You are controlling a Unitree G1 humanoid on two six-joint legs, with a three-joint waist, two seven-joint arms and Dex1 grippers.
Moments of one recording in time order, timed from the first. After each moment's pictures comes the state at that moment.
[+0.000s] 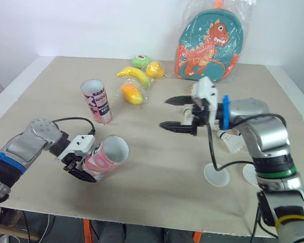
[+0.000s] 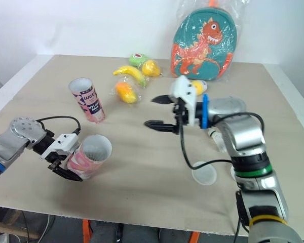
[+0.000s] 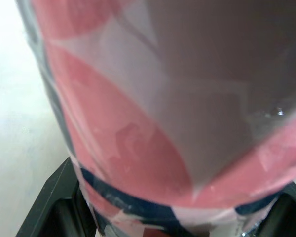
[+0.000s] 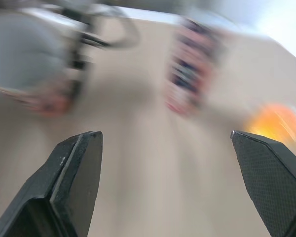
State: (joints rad) left arm -0.67 1.04 -0.55 0.27 -0.40 0.04 -1.62; right arm -0.68 -0.64 0.00 -0.08 0.36 0.55 1.03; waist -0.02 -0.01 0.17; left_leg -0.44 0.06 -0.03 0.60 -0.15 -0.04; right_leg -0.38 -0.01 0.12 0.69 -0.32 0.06
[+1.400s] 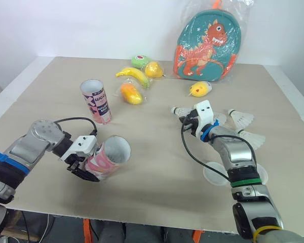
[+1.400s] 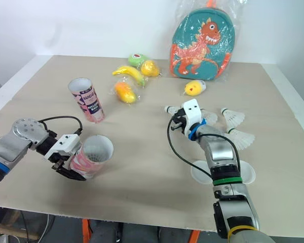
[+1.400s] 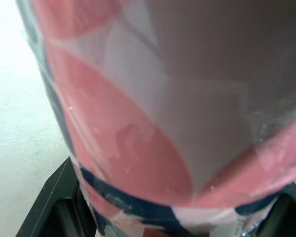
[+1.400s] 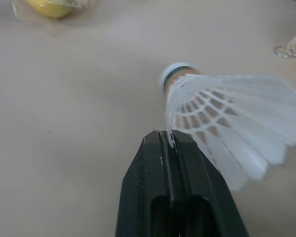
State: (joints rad) left arm -0.64 1.00 -0.49 0.27 -0.36 0.01 -1.62; right arm -0.63 -0.38 0.01 0.28 0.16 0.47 0.53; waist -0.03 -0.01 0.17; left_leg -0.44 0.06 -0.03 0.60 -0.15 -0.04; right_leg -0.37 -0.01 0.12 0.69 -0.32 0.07
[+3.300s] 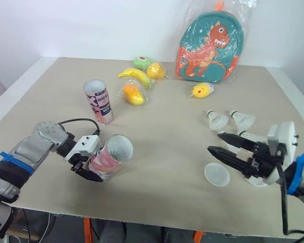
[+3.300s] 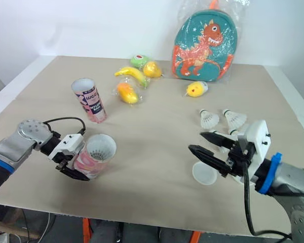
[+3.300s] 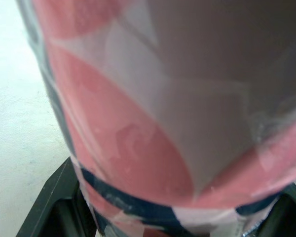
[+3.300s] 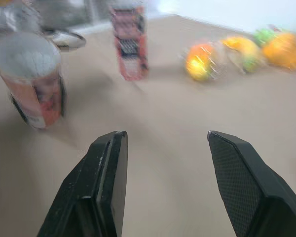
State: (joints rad) left arm -0.69 0.94 -0.53 0.32 -0.37 0.02 -1.62; right arm 0.22 -0.70 -0.67 -0.75 0.79 0.83 0.82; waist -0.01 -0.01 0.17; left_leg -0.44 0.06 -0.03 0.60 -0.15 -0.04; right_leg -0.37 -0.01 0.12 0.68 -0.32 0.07
